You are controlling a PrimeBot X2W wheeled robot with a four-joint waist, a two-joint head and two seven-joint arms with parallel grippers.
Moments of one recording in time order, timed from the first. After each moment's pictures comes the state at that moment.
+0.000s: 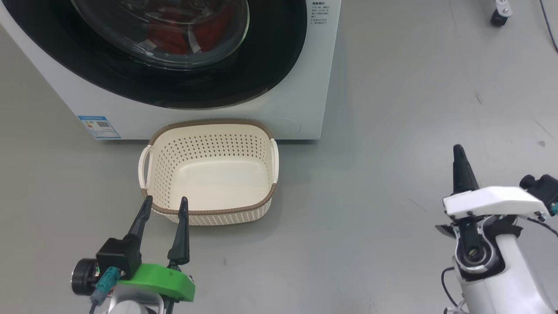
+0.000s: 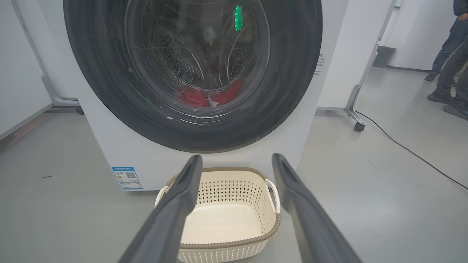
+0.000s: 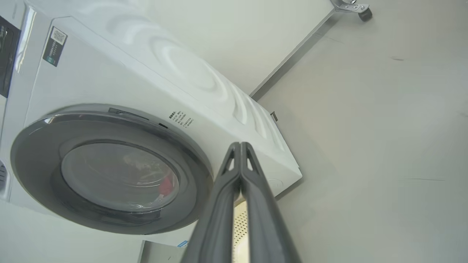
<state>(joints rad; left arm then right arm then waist) -0.07 0.04 -0.22 0.22 -0.34 0.00 -0.25 -0.20 -0.04 0.08 0.24 1.01 0.05 -0.11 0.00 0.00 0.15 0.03</state>
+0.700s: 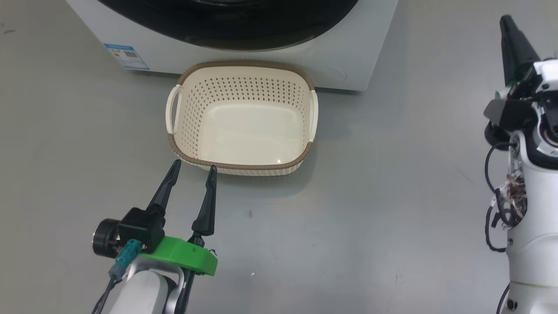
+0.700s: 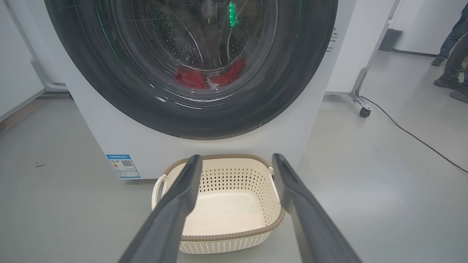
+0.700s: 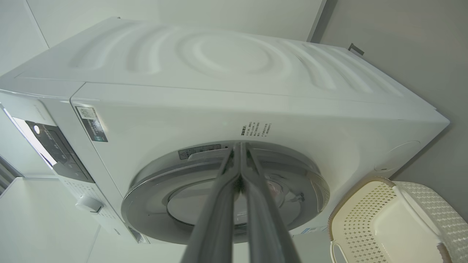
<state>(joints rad) -0.20 0.04 -0.33 0.19 -0.35 0.00 -0.25 -0.59 -0.06 -0.12 0.19 1.49 -0.09 0.17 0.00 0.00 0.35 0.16</state>
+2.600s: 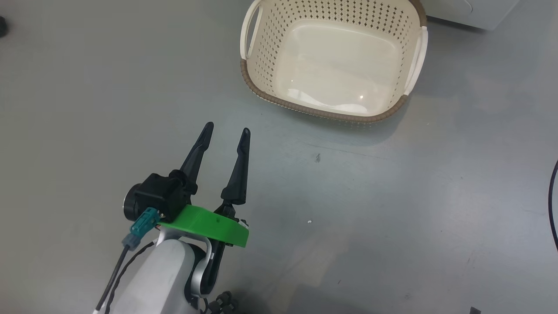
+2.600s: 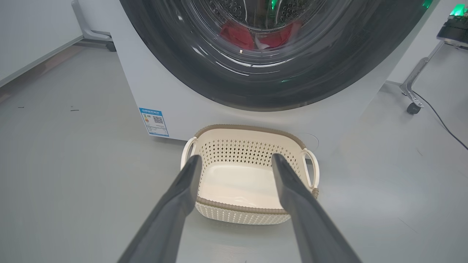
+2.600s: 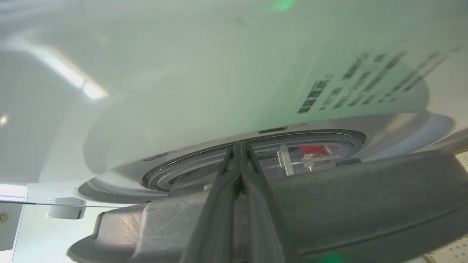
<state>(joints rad) -0.34 0.03 -0.49 0.14 -0.54 0.08 -0.25 -1.27 -0.19 -0.08 0.61 1.55 -0.13 0.43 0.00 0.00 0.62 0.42</state>
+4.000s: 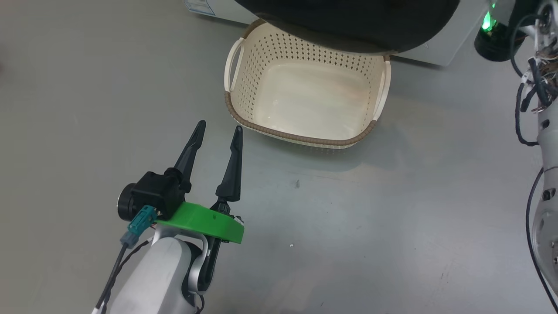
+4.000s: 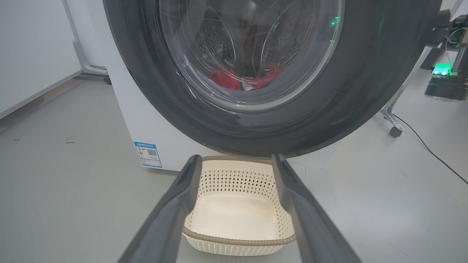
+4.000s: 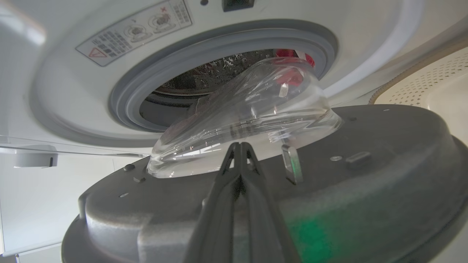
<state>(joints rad) -0.35 0.03 -0.47 0.16 -0.52 0.09 -0.25 -1.18 -0.15 -0.01 0.78 1.60 -0.13 0.62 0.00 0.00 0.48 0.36</state>
